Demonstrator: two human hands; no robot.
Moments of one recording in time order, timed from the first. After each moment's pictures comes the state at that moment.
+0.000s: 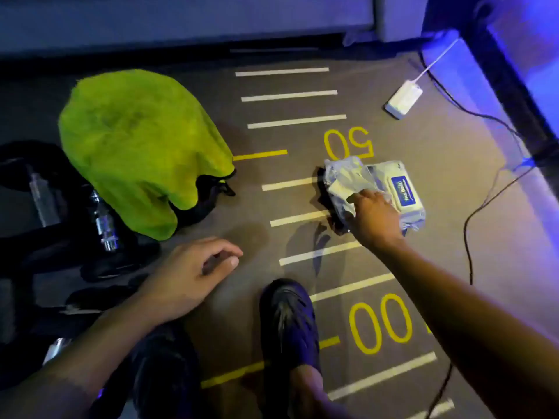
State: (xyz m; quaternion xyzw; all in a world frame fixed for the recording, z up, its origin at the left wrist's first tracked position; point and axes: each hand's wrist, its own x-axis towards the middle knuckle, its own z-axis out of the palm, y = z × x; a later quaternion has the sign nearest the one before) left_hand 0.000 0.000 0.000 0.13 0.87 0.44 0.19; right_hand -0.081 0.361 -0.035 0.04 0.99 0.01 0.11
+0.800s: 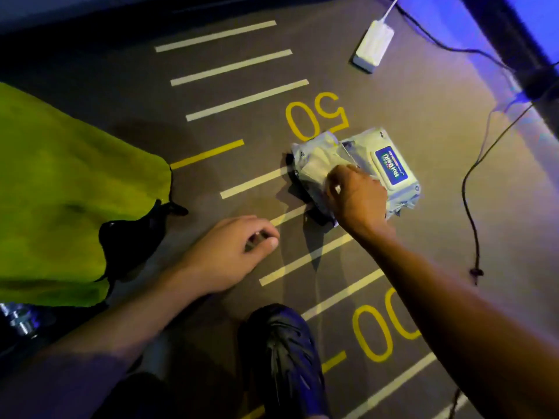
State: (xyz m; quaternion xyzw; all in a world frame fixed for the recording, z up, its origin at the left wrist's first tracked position) left_hand -0.115 0.118 -0.056 0.25 0.84 0.38 0.29; right_hand -0.118 0.371 -0.061 0.13 0.99 -0.08 0.05
